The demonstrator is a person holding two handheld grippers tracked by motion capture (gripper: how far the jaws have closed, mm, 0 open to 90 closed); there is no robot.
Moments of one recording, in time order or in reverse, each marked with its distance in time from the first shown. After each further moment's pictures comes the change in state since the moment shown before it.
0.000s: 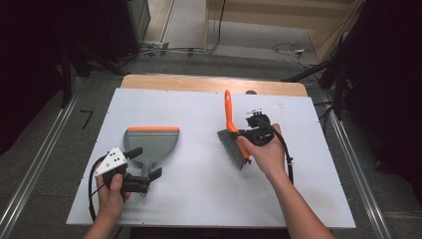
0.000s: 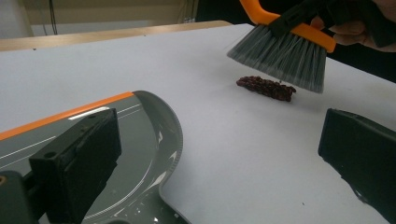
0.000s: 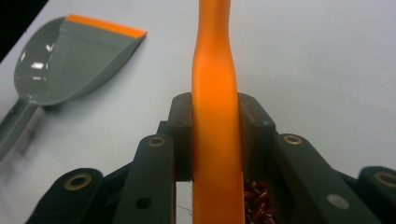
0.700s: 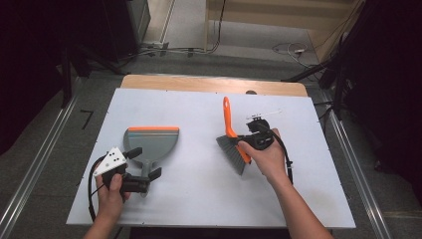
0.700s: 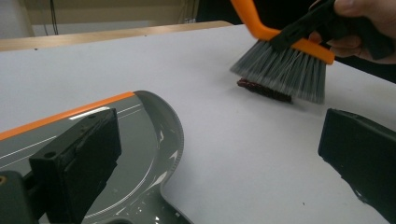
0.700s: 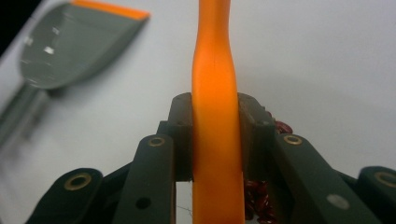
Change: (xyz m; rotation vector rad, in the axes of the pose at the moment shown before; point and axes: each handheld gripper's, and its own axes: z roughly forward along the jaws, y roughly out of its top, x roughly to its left) left arm 0.000 0.000 -0.001 -0.003 -0.001 0.001; right arm -0.014 -0.011 0.003 0.007 0.071 0.018
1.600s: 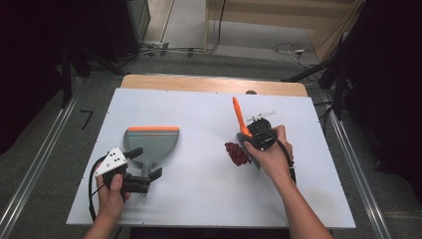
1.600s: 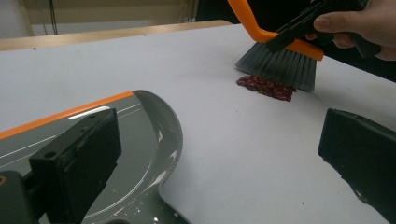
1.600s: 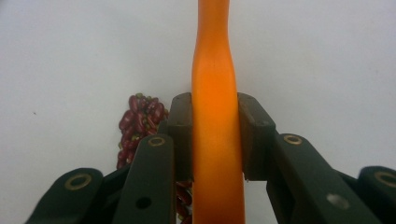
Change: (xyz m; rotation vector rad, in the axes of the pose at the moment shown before) left arm 0.000 0.000 0.000 0.004 0.001 0.003; right arm -0.002 -0.002 0.008 0.037 -0.421 -0.158
